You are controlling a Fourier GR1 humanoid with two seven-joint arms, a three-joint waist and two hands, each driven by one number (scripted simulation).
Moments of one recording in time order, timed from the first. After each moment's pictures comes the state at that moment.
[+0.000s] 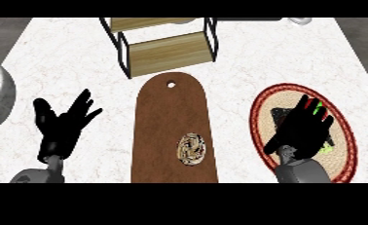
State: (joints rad) left arm -0.05 0.32 -0.09 -1.38 0.30 0.13 0.25; right arm -0.12 -0.10 0.20 -1.54 1.38 0.18 1.11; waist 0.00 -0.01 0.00
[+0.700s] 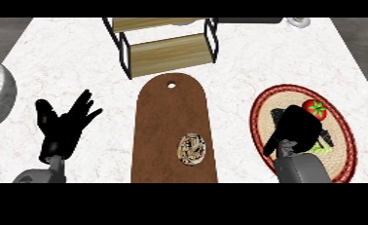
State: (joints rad) left arm -0.04 0.29 -0.06 -1.37 0.27 0.11 0.25; right arm -0.16 -0.06 0.11 -1.44 1.36 0.24 0.99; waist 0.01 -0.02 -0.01
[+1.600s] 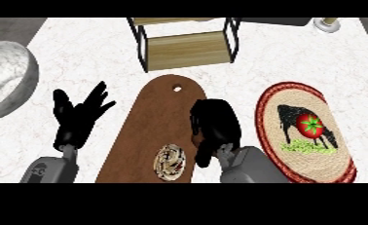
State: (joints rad) left arm -0.13 0.26 -0.10 -1.33 0.24 0.06 0.26; right arm -0.37 -0.02 0.57 -1.51 0.85 0.21 0.70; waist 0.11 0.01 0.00
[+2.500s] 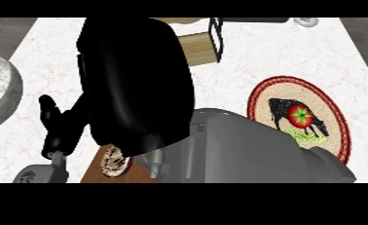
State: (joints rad) left arm -0.07 0.28 -0.05 -1.34 0.25 0.07 0.26; right arm -1.17 -0.01 0.54 -1.62 0.59 0.00 1.10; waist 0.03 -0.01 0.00
